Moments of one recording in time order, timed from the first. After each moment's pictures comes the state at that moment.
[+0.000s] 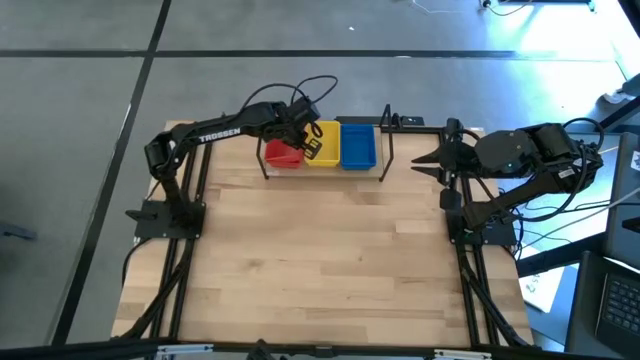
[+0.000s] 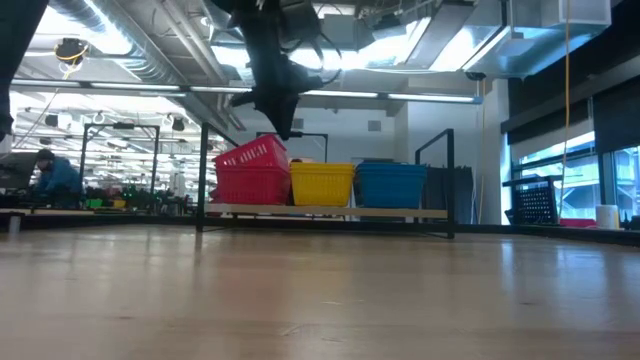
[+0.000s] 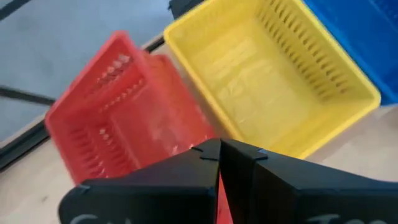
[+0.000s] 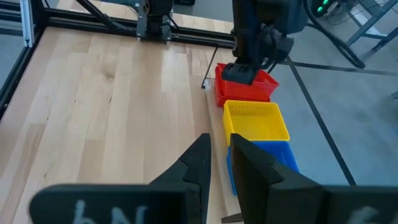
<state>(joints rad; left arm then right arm) 0.46 1.77 1.60 -0.85 -0.29 -0.43 0.24 1.14 1.74 -1.22 0.42 0.02</state>
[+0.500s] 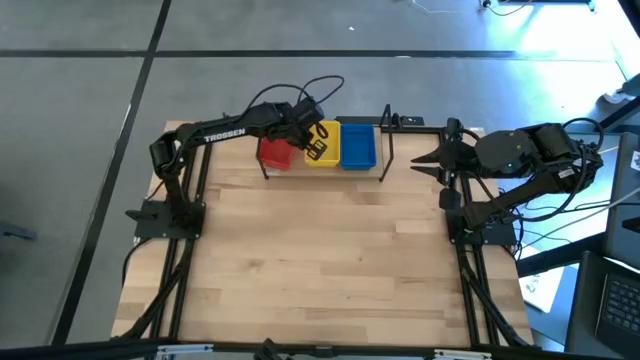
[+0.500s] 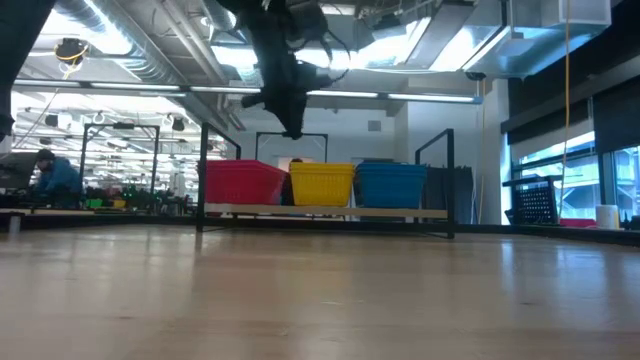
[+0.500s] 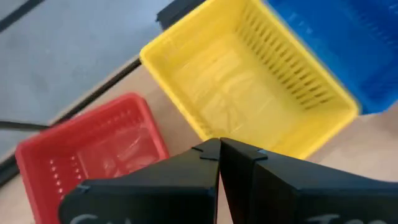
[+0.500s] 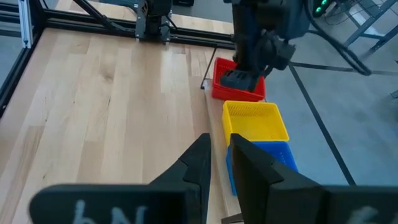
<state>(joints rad) 0.45 1.81 1.63 -0.81 -0.28 -0.39 0.24 1.14 1.74 -1.22 0.42 0.02</state>
